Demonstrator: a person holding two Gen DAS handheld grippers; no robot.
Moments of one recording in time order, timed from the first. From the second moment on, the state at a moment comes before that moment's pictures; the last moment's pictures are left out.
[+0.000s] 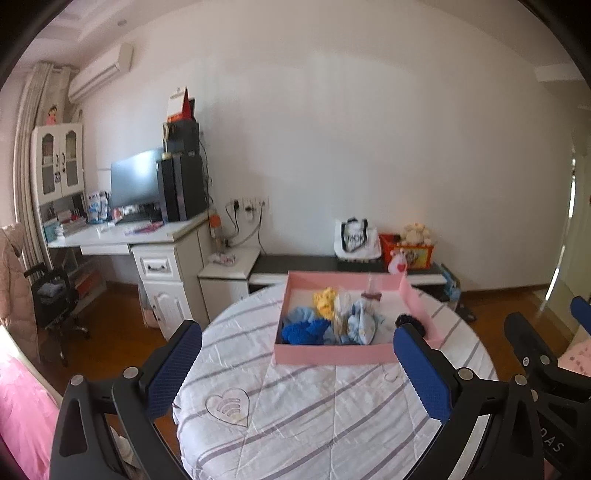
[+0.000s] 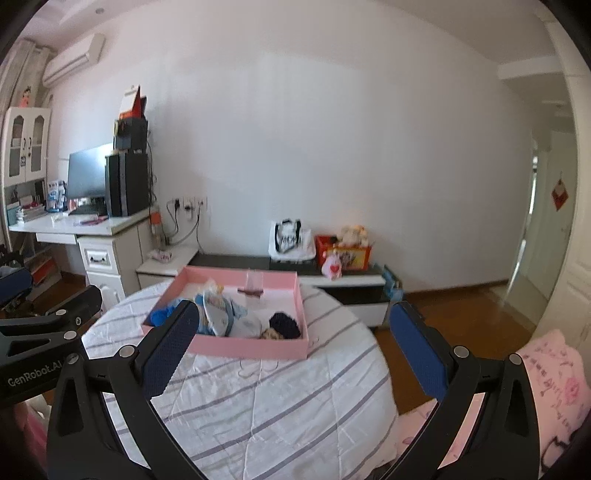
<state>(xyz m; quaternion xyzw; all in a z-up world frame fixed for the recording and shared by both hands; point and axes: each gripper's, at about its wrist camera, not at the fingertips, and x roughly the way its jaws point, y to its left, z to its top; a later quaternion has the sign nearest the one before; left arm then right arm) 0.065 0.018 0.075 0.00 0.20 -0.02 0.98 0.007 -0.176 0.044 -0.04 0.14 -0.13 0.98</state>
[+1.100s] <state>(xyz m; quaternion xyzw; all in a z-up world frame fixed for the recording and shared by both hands) -0.016 0.016 0.083 -0.01 0.10 -0.01 1.00 -0.057 -0.155 0.085 -0.07 0.04 -0.14 0.99</state>
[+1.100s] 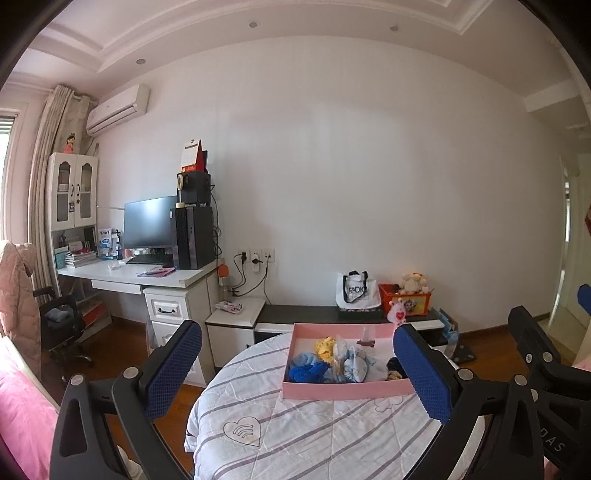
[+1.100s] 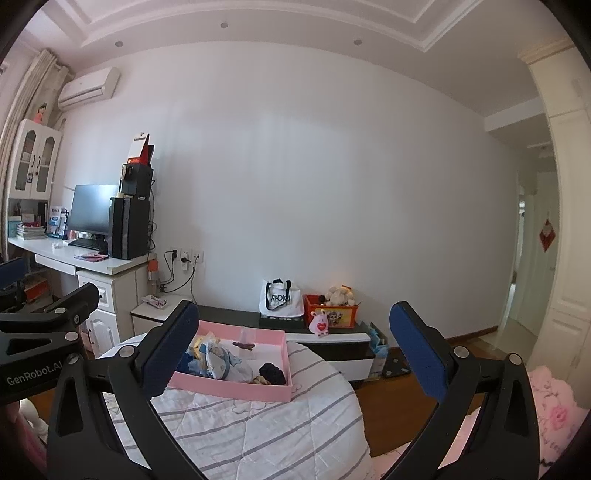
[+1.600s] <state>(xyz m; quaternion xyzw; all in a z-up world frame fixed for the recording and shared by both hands) -0.018 0.013 0.081 -0.01 0.10 -0.01 1.00 -0.058 -0.154 0.084 -0.08 0.03 -0.15 0.98</state>
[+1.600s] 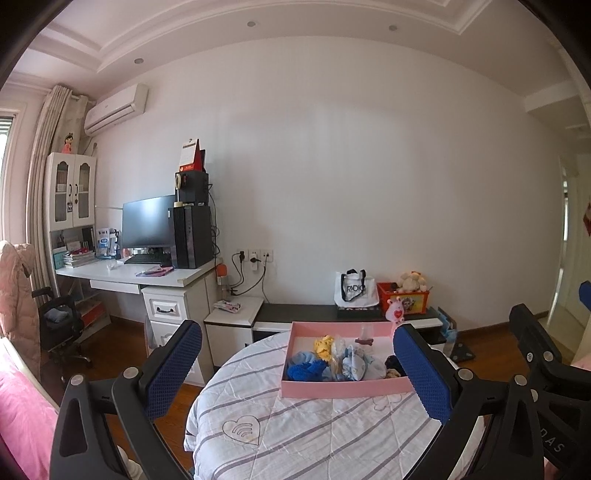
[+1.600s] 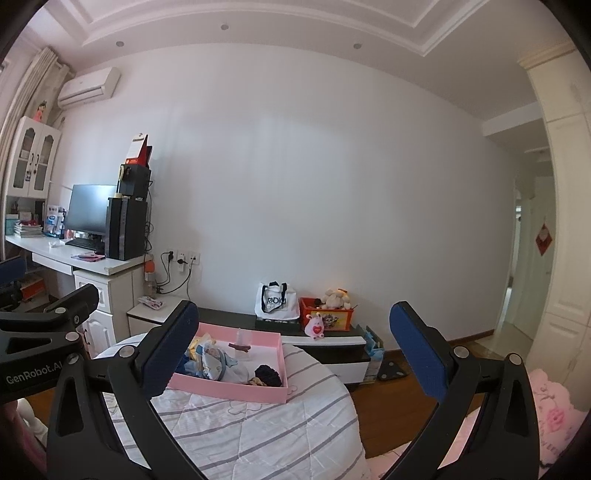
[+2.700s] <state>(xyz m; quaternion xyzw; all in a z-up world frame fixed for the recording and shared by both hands) -0.019 0.014 0.079 -0.01 0.10 -0.02 0.99 -0.057 -0.155 0.079 -0.08 0.03 -0.15 0.98</state>
